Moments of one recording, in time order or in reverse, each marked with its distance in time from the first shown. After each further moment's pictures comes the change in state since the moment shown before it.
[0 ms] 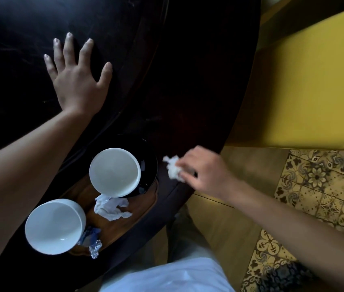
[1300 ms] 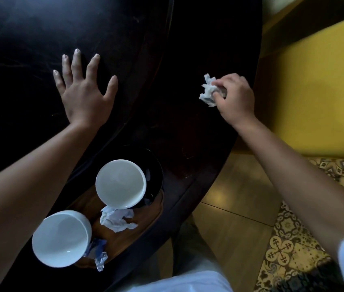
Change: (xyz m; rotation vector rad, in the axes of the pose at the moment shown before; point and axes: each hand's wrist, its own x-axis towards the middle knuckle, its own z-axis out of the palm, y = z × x) left_hand 0.000 -0.002 0.001 -0.005 0.013 0.002; right_hand 0.127 0.097 -0.070 -0.134 0.416 0.394
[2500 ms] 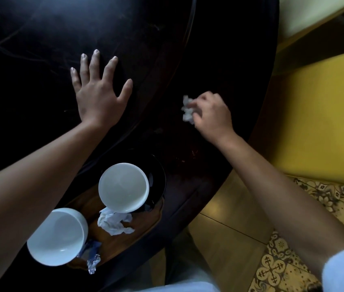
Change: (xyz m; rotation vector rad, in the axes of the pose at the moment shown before) left_hand 0.003 0.001 0.003 0.003 0.011 0.002; right_hand -0.003 -0.060 0.029 -0.051 -0.194 -0.179
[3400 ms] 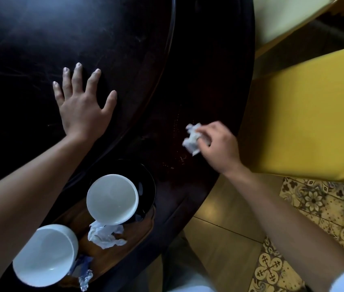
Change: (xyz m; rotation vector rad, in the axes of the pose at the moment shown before) left_hand -0.002 -0.001 0.000 -0.018 0.014 0.002; right_hand -0.072 0.031 -0.014 0.098 0.089 0.084
